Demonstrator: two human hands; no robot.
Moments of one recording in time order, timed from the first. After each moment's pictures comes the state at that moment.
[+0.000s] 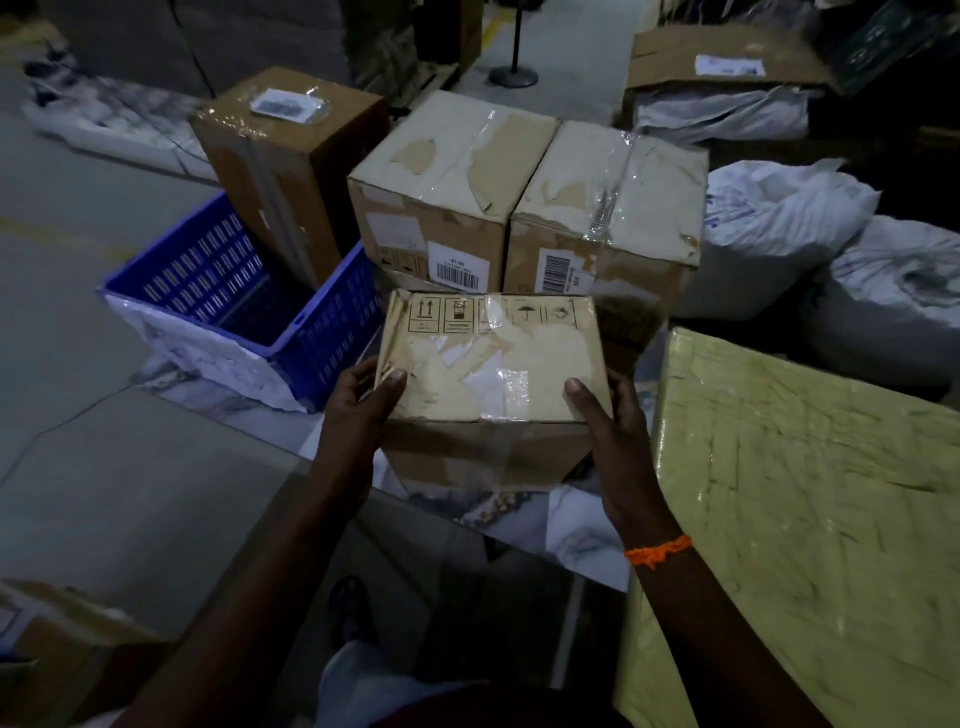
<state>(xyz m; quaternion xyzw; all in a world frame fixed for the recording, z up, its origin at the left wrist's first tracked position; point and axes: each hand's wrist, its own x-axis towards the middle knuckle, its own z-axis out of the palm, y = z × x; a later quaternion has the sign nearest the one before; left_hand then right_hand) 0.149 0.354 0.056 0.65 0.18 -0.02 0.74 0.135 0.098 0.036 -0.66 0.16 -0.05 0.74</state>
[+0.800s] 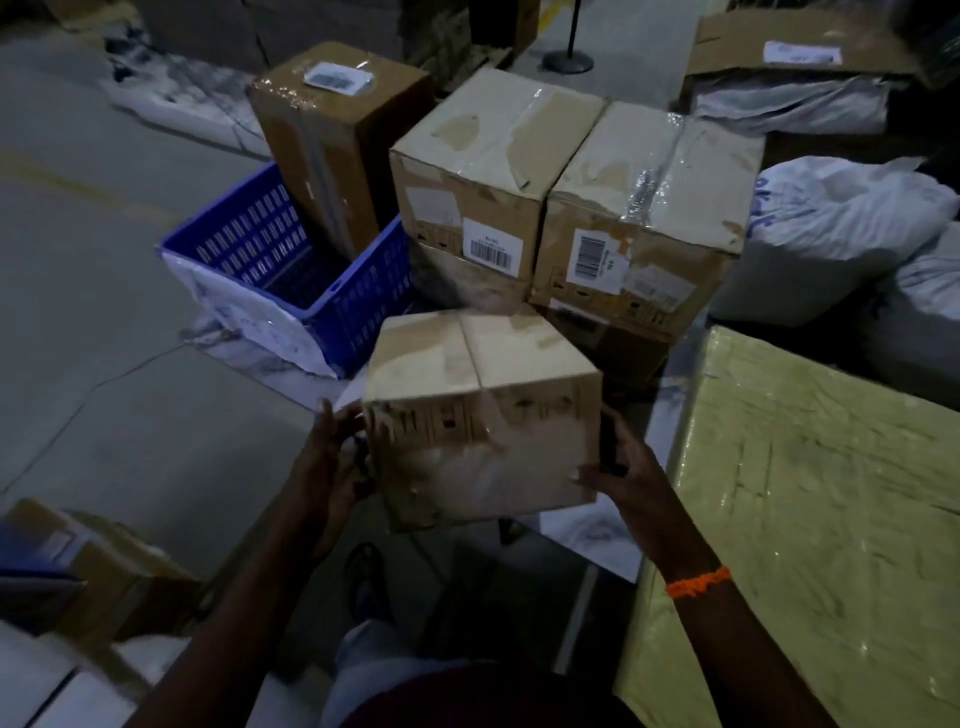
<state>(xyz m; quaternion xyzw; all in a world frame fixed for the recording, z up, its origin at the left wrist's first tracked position) 0.068 0.394 0.028 0.55 0.23 -0.08 0.80 0.097 0.063 -0.001 -0.71 0.03 0.14 0.69</state>
